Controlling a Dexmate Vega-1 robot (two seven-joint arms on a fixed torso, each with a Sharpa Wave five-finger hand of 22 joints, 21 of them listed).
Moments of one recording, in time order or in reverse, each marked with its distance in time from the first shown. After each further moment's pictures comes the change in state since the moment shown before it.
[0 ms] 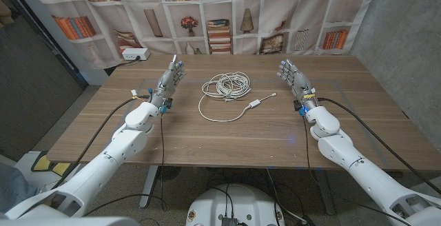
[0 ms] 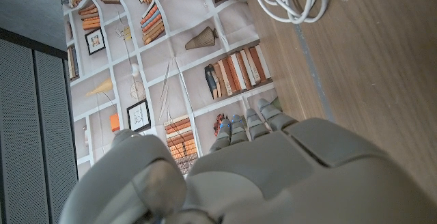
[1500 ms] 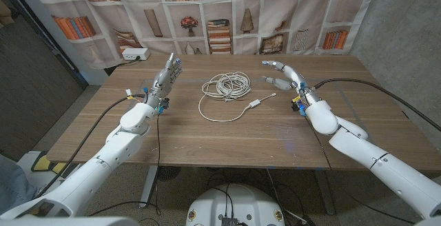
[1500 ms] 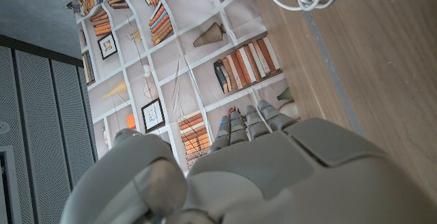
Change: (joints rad) left arm 0.059 0.044 -0.030 -0.082 0.039 -0.031 0.033; left_hand 0.008 0.008 -0.016 -0.007 0.000 0.071 0.004 0.012 0.000 0.065 0.007 0.011 0.000 0.062 0.004 0.007 -0.003 -0.012 0.001 -0.005 0.000; right arm -0.045 -0.249 -0.070 -0.363 -0.713 -0.287 -0.261; right_hand 0.435 -0.036 0.098 0.005 0.045 0.147 -0.170 -0.023 0.009 0.114 -0.199 -0.089 -0.001 -0.050 0.000 -0.015 0.004 -0.050 0.216 -0.103 0.007
